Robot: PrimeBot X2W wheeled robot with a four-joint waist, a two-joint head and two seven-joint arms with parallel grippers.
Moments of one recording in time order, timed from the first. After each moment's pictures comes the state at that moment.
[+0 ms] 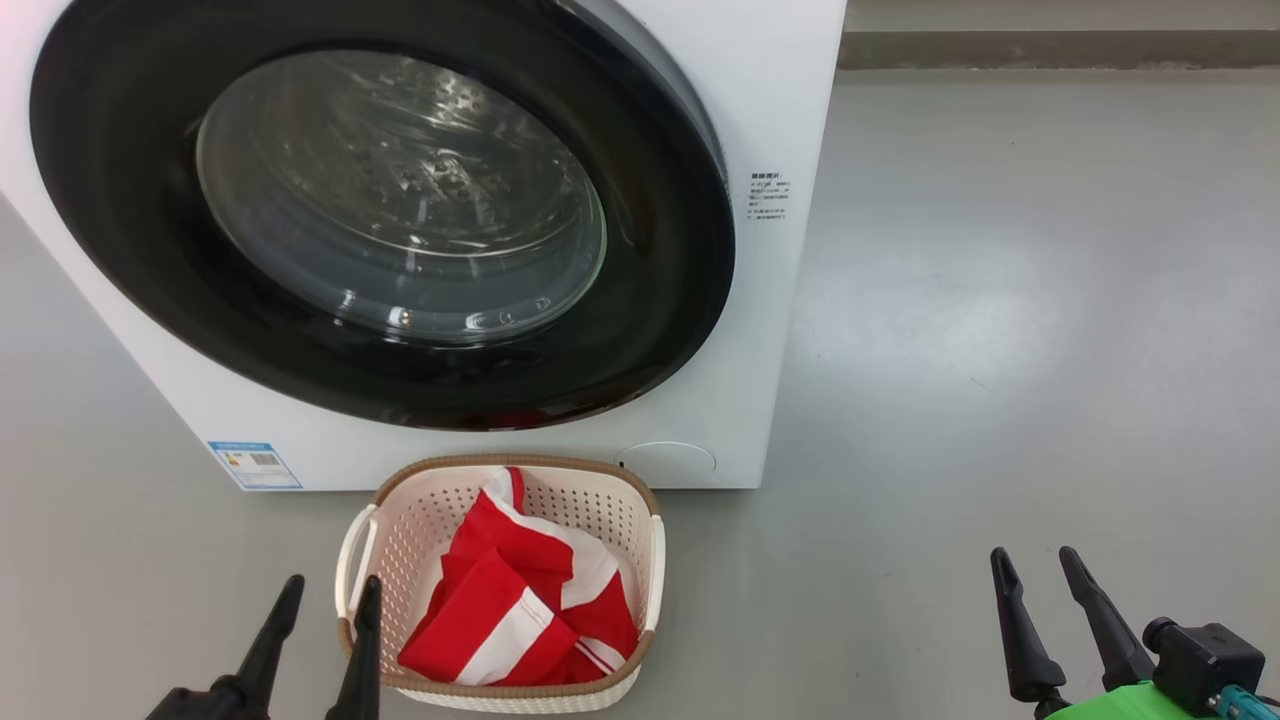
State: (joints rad) left arm 0.02 0.10 0.00 0.21 -0.26 -0.13 -0.26; right arm 0.08 -0.04 -0.05 0.27 0.38 0.13 -0.26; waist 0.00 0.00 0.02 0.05
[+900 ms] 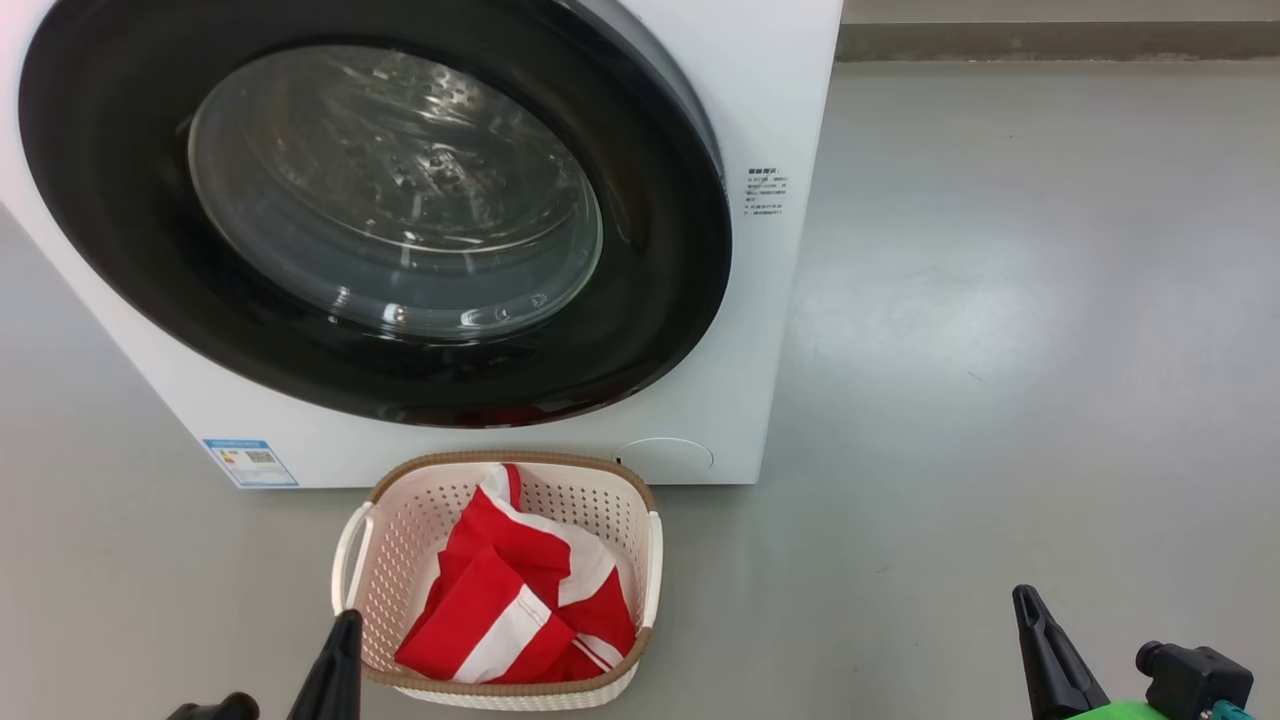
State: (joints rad) left arm 0.02 0.07 -0.02 0.29 -0.39 -0.12 -0.23; right arm 0.08 -0.02 -0.05 0.35 0.47 0.13 -0.23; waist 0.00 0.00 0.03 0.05
